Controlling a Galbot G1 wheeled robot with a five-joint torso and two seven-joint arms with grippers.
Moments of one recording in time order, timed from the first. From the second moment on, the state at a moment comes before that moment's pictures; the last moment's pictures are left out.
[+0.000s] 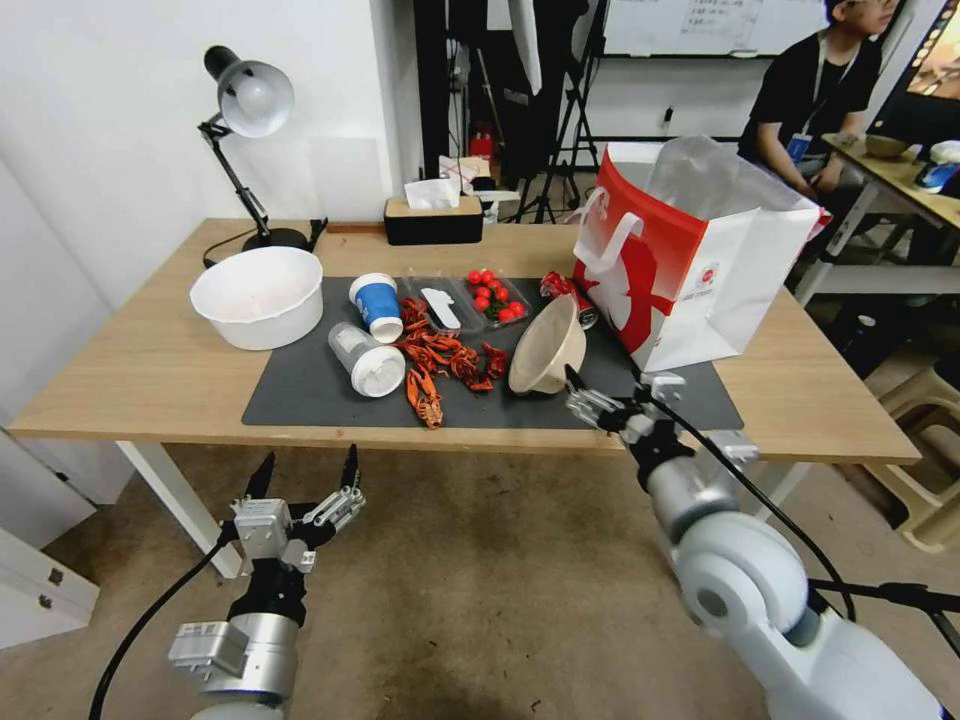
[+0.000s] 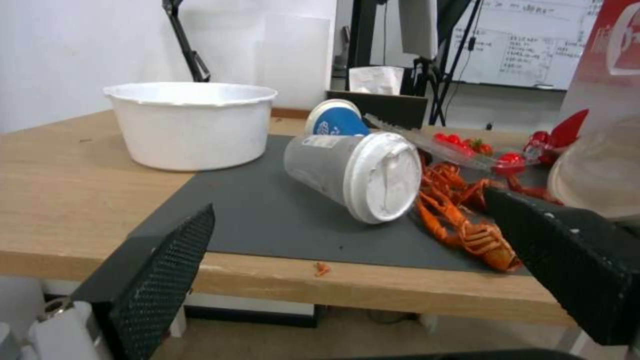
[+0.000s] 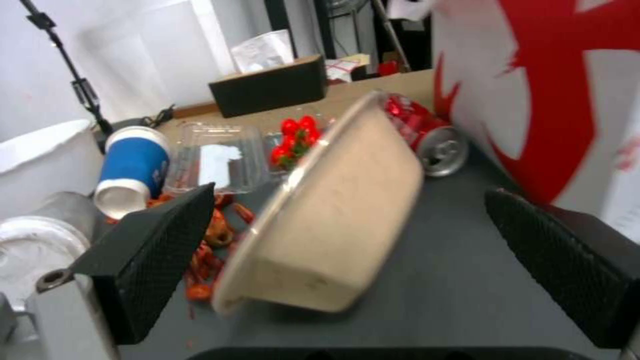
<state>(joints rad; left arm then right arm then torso) 1.84 -1.46 -0.53 -2.28 -0.22 -0.10 -0.06 -1.14 1.01 0.15 2.18 0.77 -0.29 0.48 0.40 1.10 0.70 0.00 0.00</state>
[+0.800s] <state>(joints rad) 1.84 -1.47 -0.54 -2.27 -0.23 -0.10 -0.07 -0.80 1.06 -0.03 2.09 0.96 -0.59 0.80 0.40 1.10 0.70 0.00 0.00</state>
